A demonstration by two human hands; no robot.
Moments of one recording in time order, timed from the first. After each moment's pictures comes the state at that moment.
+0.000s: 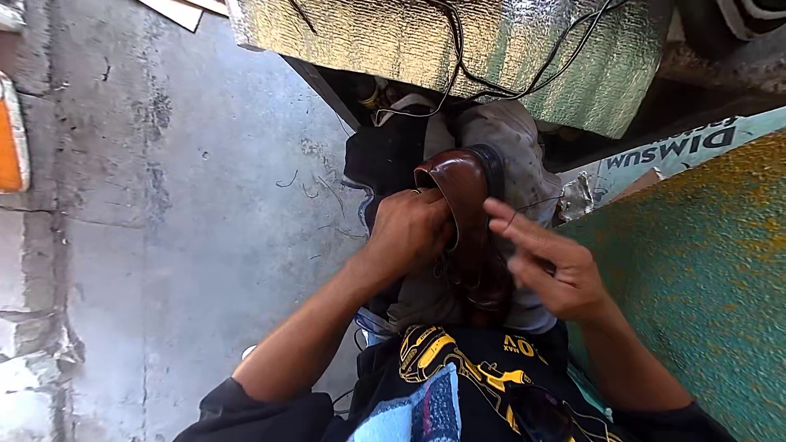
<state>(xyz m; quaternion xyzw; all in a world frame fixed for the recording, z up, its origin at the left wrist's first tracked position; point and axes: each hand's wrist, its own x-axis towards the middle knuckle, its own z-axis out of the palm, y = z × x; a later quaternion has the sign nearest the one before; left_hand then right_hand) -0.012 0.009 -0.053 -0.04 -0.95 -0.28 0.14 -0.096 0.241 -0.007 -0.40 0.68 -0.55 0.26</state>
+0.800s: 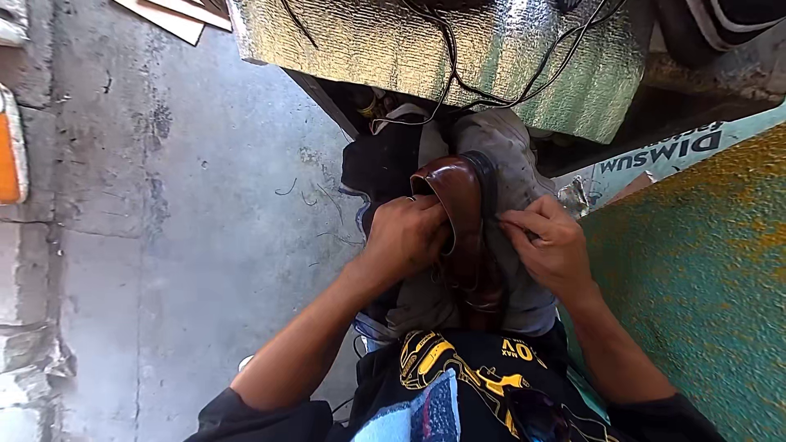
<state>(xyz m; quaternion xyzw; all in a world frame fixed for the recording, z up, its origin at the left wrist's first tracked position) -0.005 0.006 -0.049 -0.04 -0.95 -0.30 0.13 -0.103 0.235 -0.029 -0.36 0.87 -0.34 0.06</state>
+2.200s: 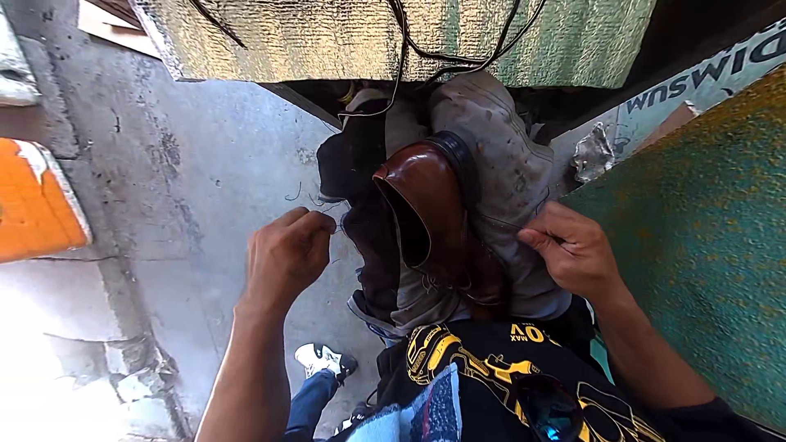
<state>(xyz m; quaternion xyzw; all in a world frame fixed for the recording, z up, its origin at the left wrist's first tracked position) 0.062 -0.106 -0.062 0.07 -0.97 -0.24 -0.03 -0.094 0.277 -0.046 -0.30 0.80 -0.49 0.17</state>
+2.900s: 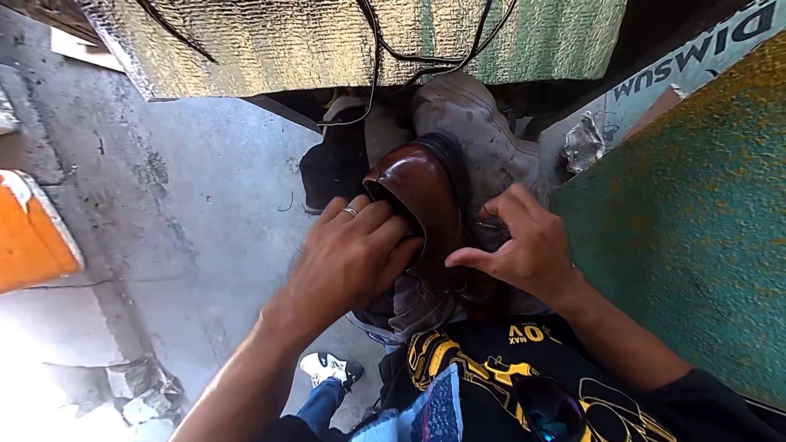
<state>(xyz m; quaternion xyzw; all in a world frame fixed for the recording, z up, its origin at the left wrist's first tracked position) -0.006 -0.030 -0.015 -0.17 -0.96 -0.21 0.01 -0.079 0.225 -0.036 -0.30 0.90 -0.32 0.06</state>
